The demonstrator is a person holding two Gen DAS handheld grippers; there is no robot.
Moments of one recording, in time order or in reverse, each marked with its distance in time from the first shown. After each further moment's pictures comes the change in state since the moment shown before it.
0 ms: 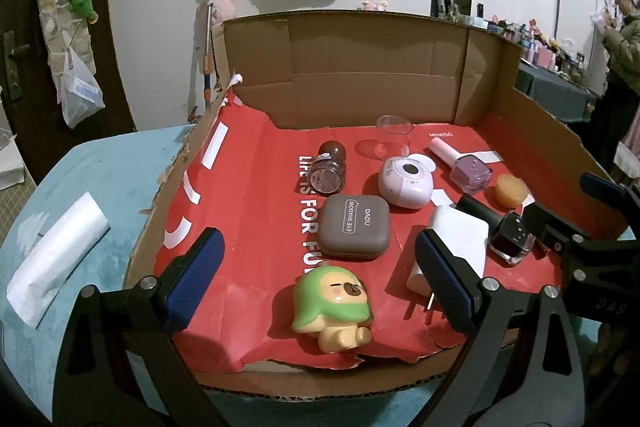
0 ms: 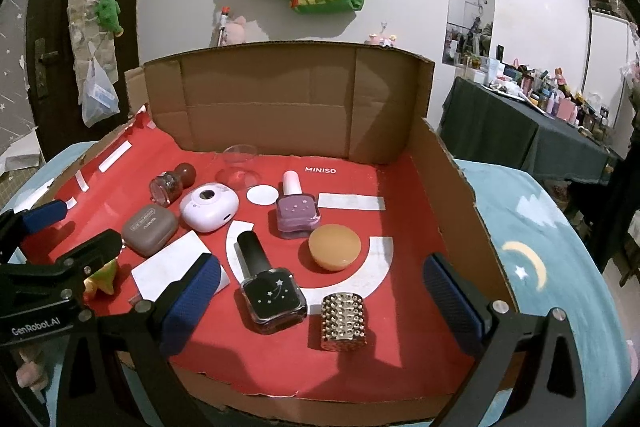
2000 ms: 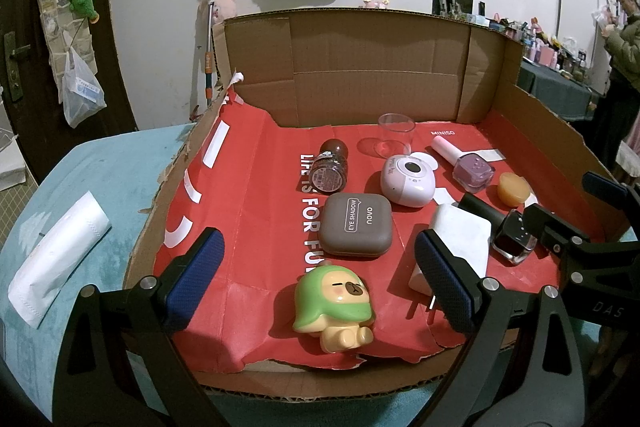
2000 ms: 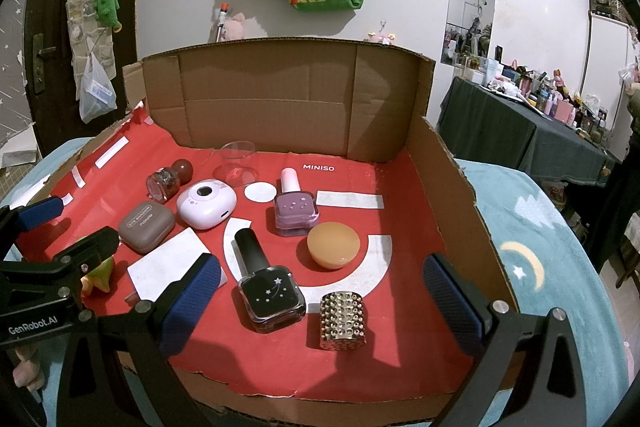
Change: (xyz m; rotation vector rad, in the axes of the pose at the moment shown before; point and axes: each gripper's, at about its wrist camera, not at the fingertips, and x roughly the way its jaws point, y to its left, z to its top) left arm 0.002 0.000 0.000 0.004 0.004 0.006; right arm 0.002 0.002 0.001 -0.008 0.005 -0.009
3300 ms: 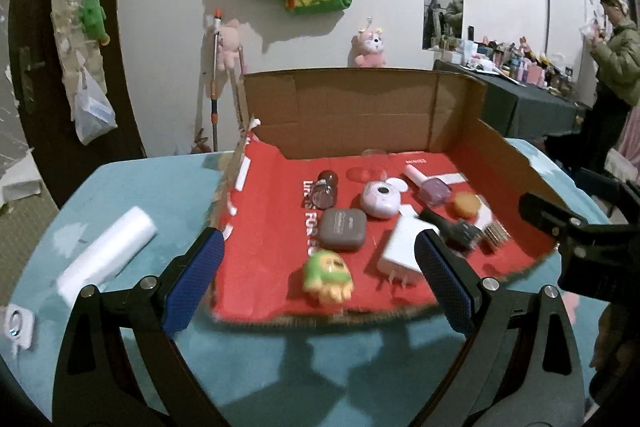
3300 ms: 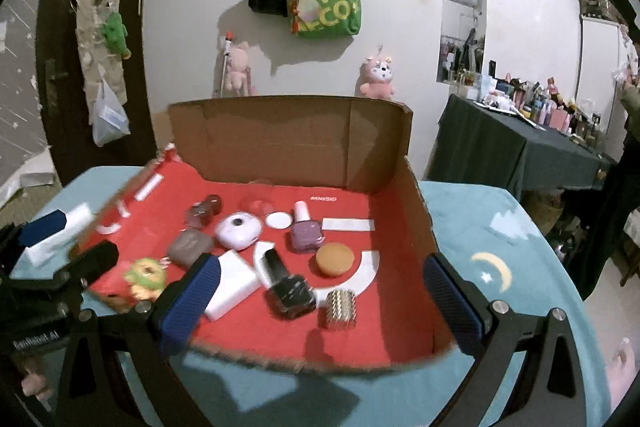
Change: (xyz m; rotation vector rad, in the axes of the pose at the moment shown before) left arm -0.097 0.000 -0.003 0.002 -0.081 -0.004; right arm -0.082 -0.005 0.009 0.035 -0.062 0.033
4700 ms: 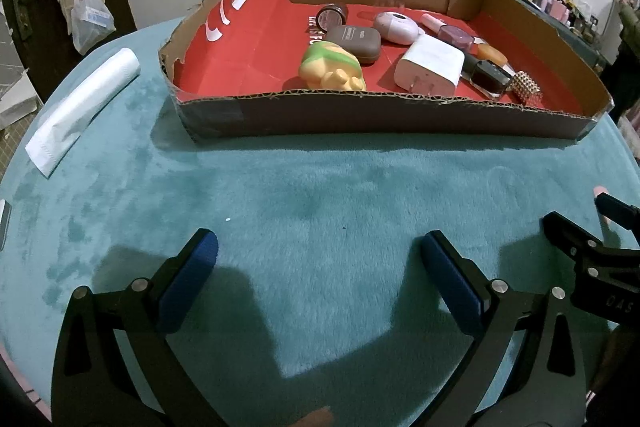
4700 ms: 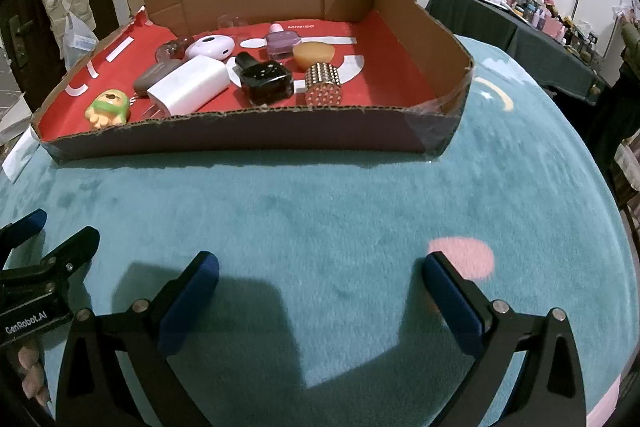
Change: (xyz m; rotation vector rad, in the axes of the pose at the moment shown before) left arm 0.037 -0.007 -0.091 -0.045 0.364 0.022; right arm 0.017 -0.007 -0.104 0.053 0.395 -0.062
